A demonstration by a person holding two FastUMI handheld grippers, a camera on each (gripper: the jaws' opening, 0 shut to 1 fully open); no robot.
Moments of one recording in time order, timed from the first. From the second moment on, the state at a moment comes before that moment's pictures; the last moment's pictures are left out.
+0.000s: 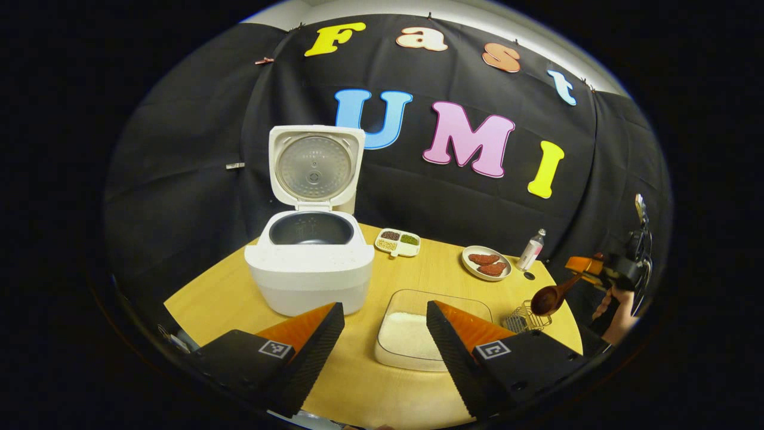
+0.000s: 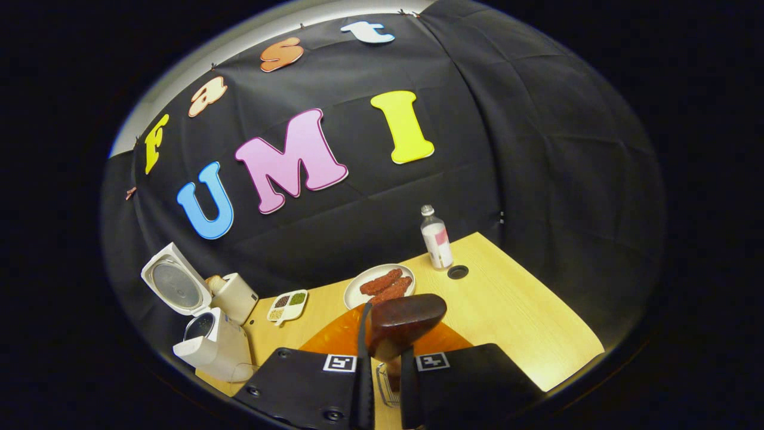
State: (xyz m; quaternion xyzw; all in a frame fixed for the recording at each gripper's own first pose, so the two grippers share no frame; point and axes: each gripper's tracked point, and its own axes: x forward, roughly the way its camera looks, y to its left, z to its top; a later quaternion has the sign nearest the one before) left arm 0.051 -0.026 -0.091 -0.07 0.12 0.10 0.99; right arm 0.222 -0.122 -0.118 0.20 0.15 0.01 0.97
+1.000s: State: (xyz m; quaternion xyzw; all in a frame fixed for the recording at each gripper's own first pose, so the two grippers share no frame) left arm -0.009 0.124 -0.118 -0.12 0.12 0.09 0.98; right arm 0.150 0.091 -0.116 0.17 0.16 0.09 0.97
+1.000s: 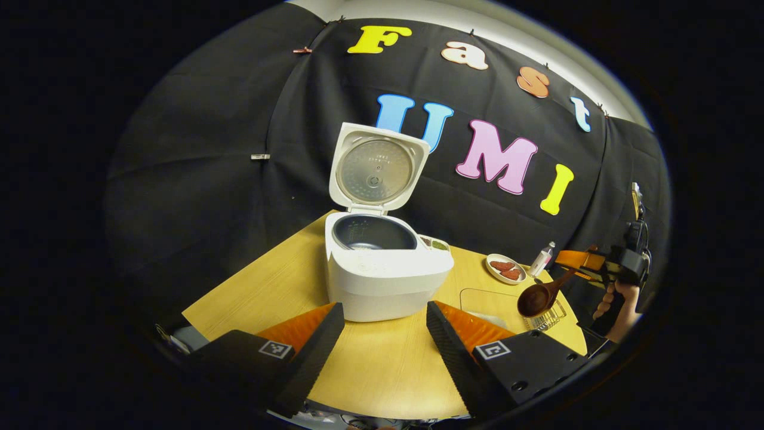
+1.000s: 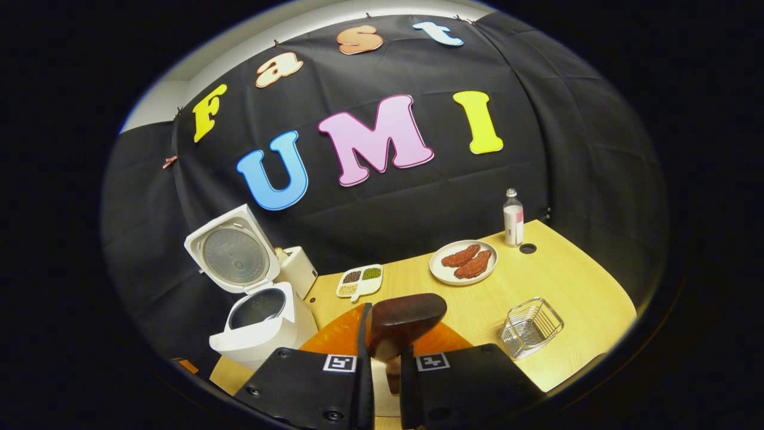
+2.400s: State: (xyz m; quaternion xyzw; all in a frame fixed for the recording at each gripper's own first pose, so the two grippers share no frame) left arm 0.009 0.155 -0.154 -0.15 0.13 0.08 0.98; right arm 0.126 0.188 -0.215 0.30 0.32 0.09 0.89
